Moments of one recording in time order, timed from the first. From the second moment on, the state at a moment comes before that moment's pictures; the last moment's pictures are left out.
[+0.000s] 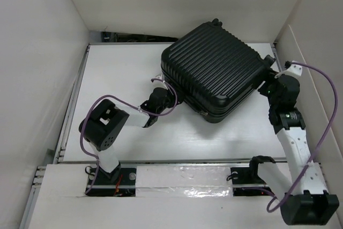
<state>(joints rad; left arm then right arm) -0.67 1.74 0.70 0.66 -0.11 -0.86 0.02 0.83 0.84 -0.25 0.20 0.34</state>
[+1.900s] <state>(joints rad) -0.23 1.95 1.61 0.28 -0.04 -0.86 -0.40 1.11 0.78 0.14 -0.36 0.49</state>
